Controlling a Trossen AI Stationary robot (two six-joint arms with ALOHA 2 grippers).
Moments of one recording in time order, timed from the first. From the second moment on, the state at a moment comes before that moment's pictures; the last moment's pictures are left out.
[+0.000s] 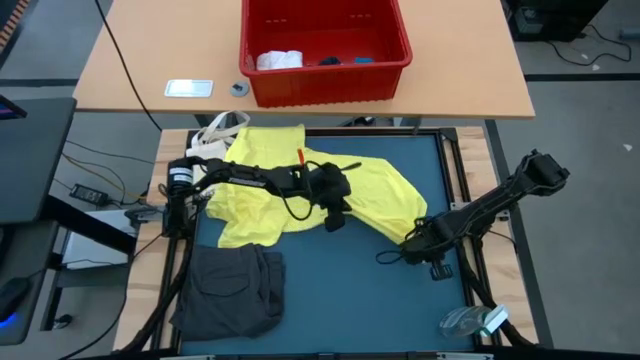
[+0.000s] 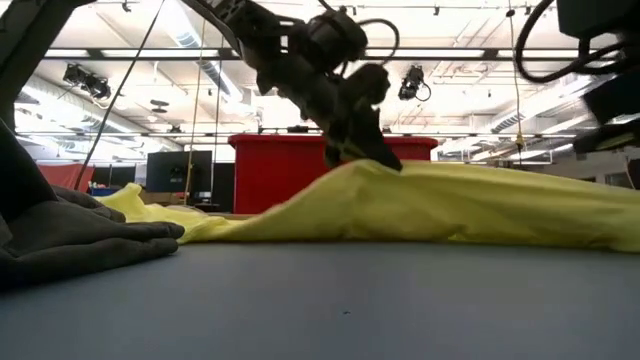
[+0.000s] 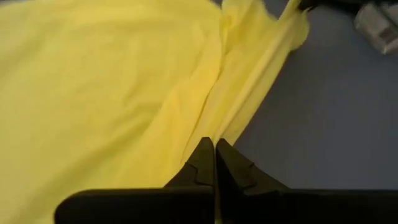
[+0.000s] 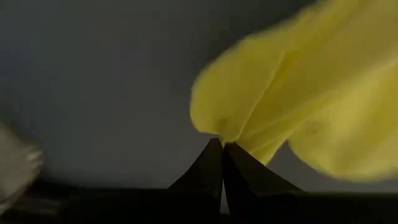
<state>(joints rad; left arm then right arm) 0.15 1.95 1.36 -0.12 0.18 -0.13 0.46 1.33 0.74 -1.06 -0.17 0.31</state>
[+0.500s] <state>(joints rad) 0.15 1.94 1.36 -0.12 0.26 -0.25 0.71 1.33 0.79 -1.12 -0.11 0.45</state>
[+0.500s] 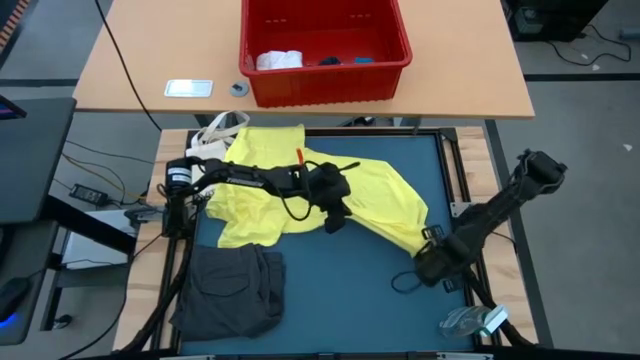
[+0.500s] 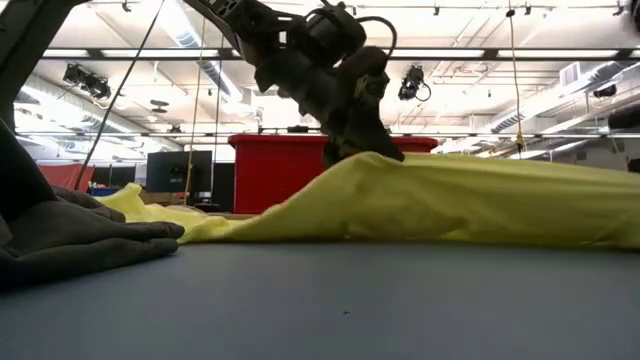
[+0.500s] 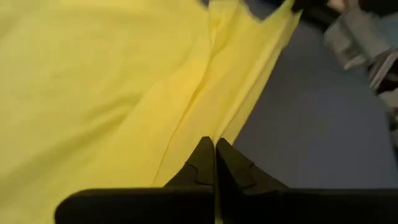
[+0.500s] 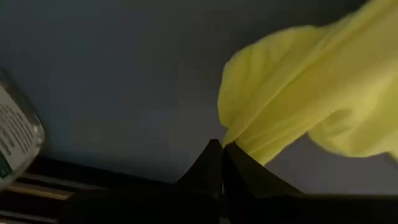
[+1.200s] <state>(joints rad) 0.17 1.89 1.37 -0.18 0.39 -0.28 0.96 1.33 0.94 -1.20 -0.01 0.51</state>
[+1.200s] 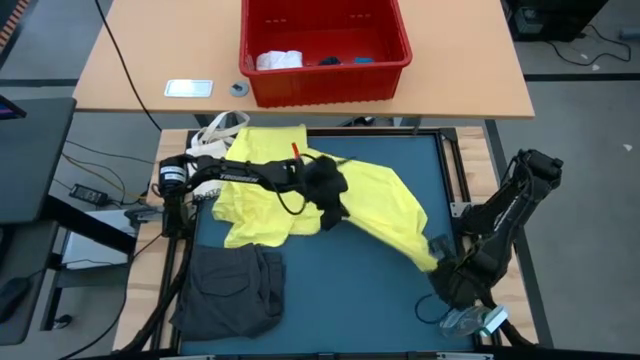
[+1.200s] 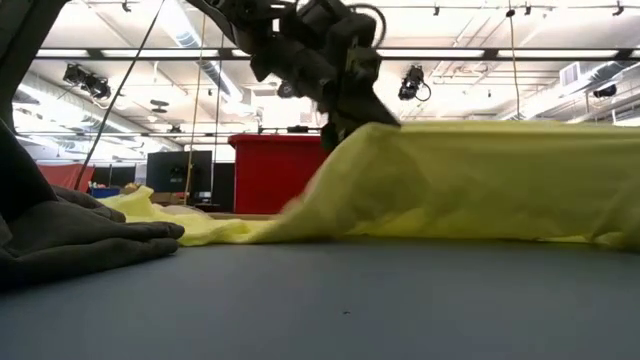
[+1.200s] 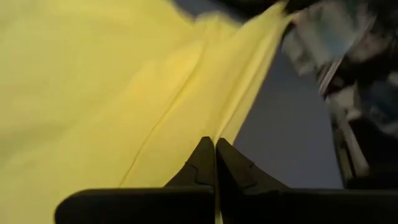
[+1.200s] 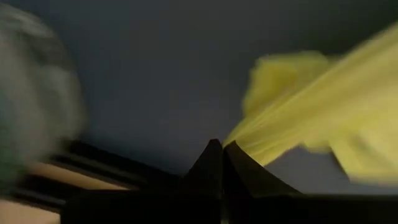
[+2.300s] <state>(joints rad) 0.06 1.97 1.36 -0.45 0.42 -0.20 0.53 1.34 0.82 -0.50 -0.12 0.73</state>
